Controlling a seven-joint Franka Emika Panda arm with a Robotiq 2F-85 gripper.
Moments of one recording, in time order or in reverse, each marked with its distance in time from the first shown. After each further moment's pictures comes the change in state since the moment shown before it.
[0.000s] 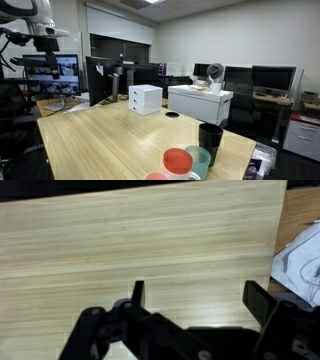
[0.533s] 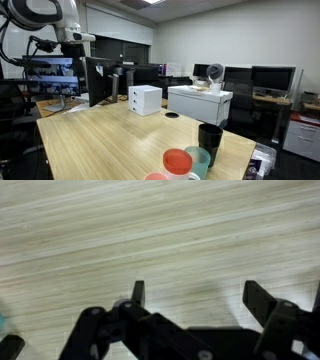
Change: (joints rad) arm -0.142 0.130 -0.214 0.003 -0.109 0.162 -0.162
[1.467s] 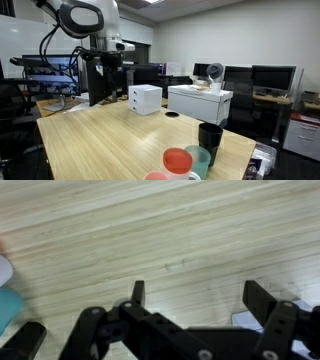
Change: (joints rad) arm -0.086 0.358 -0.236 0.233 -0.012 0.087 -0.271
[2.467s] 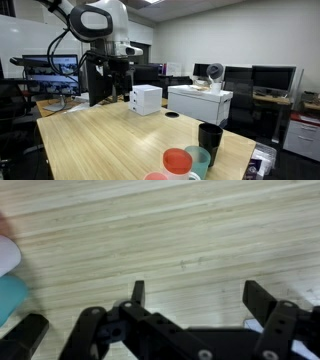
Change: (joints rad) arm -0.002 0.082 -0.044 0.055 -0.017 0.000 -0.096
